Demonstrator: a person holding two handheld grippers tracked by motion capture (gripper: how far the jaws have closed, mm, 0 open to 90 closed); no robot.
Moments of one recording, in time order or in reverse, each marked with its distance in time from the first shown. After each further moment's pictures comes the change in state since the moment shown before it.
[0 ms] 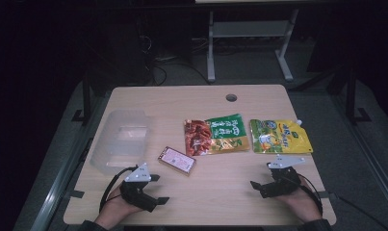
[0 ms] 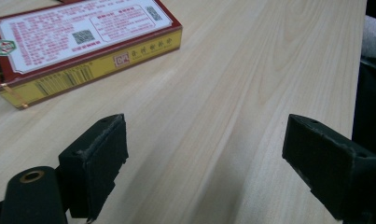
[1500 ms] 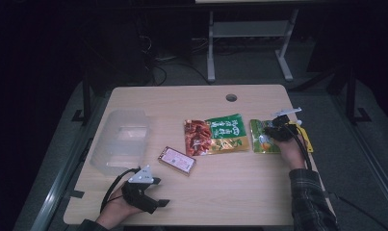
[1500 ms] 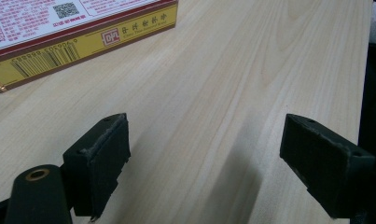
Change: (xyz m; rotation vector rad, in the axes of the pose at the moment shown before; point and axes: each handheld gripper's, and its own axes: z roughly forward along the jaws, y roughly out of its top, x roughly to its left) left arm 0.000 -0.004 0.006 0.050 -0.016 -0.002; right arm -0.125 0.076 0.055 0.063 -0.229 0.194
